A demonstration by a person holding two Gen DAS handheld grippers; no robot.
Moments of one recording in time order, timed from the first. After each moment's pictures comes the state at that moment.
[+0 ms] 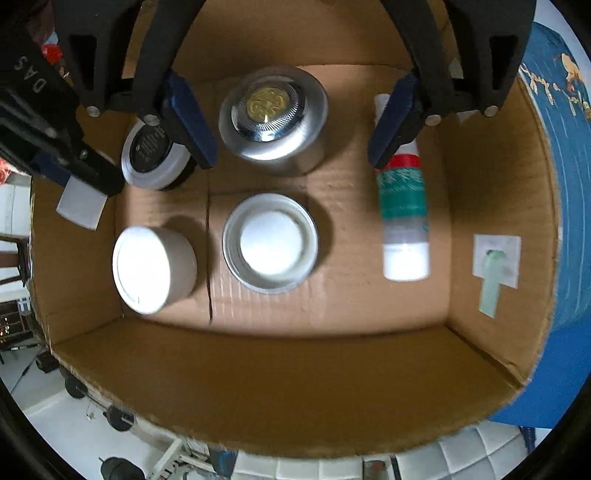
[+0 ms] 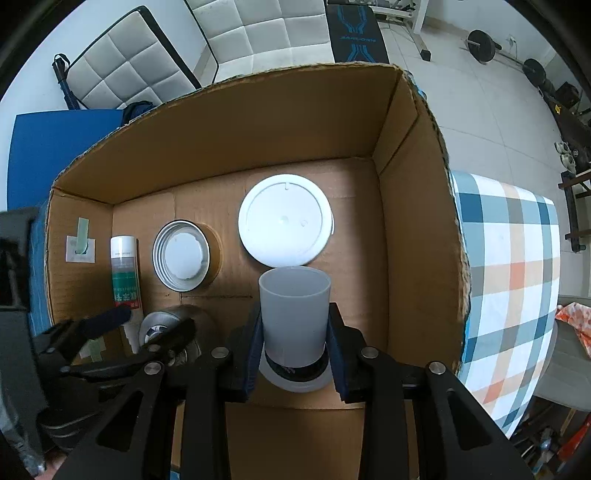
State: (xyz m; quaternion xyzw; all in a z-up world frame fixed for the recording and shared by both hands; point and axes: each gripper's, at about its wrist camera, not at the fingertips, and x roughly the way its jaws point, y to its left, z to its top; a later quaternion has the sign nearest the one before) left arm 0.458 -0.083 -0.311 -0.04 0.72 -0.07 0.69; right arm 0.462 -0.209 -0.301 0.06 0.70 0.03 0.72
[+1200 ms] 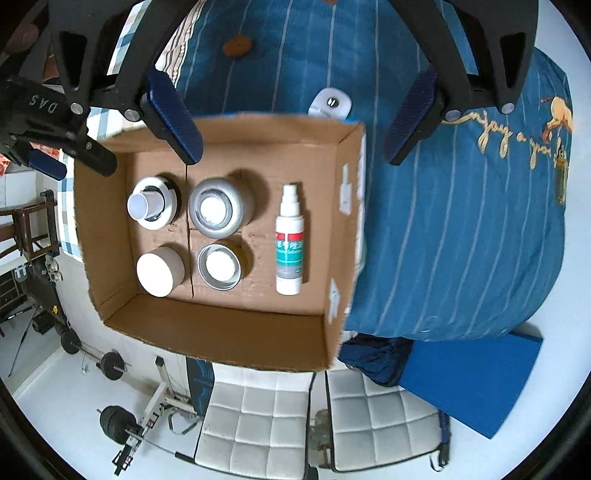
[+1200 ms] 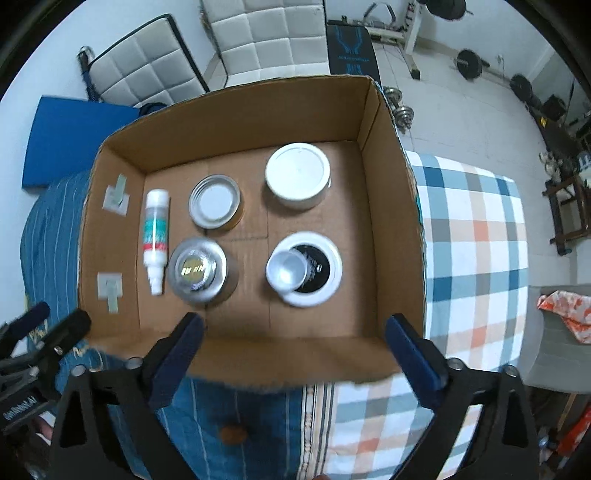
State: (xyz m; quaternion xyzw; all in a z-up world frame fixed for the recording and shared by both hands) left arm 0.344 0.008 -0.196 -0.05 0.62 -0.01 0.78; right arm 0.363 -0.193 -0.225 0.03 0.66 0.02 0.75
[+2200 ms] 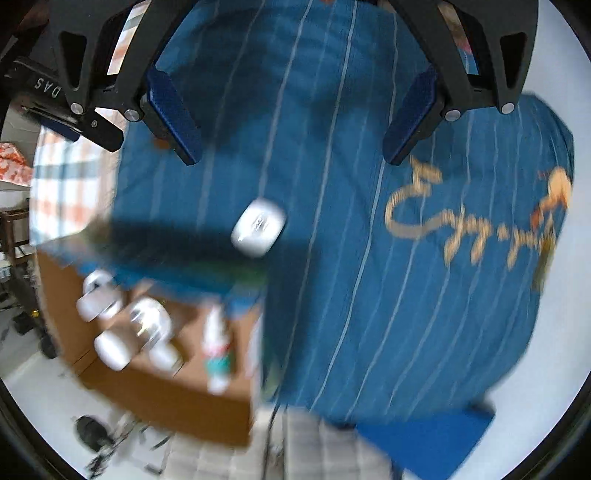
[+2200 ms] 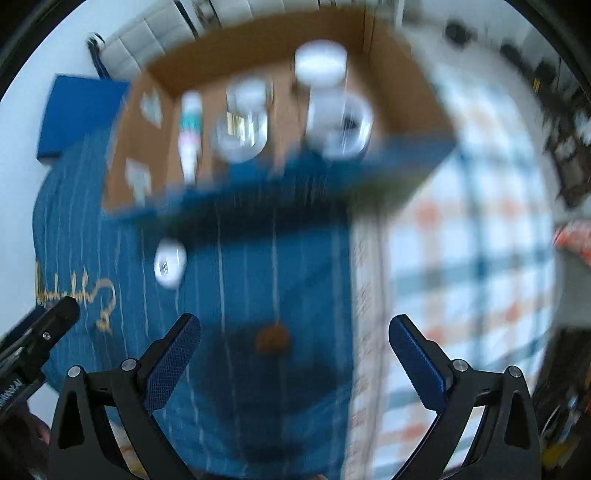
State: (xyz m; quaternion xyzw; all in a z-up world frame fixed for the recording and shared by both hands) left arm 0.225 0.071 -0.255 -0.04 0.65 0.06 0.75; right arm 0.221 -0.155 -0.281 0.12 0.71 0.01 0.69
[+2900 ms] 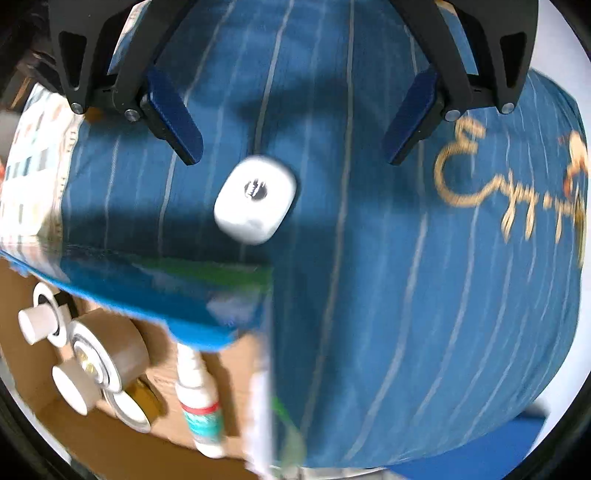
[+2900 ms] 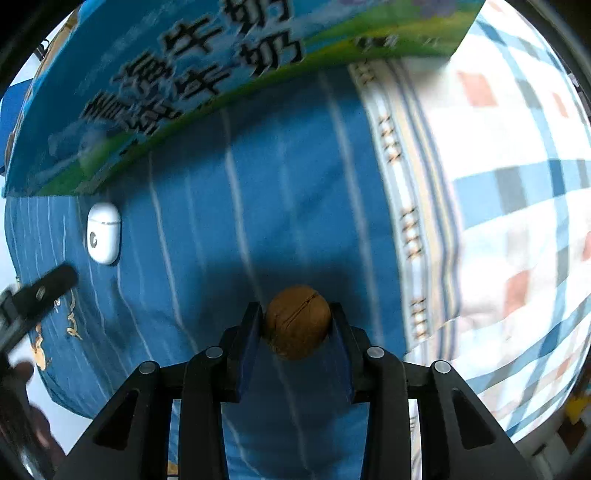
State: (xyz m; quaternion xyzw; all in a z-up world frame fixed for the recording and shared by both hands) left arm 0.290 0.045 -0.344 -0.01 0.70 0.05 0.72; right arm 0.208 -0.169 -0.358 0.14 0.74 -0.02 0.66
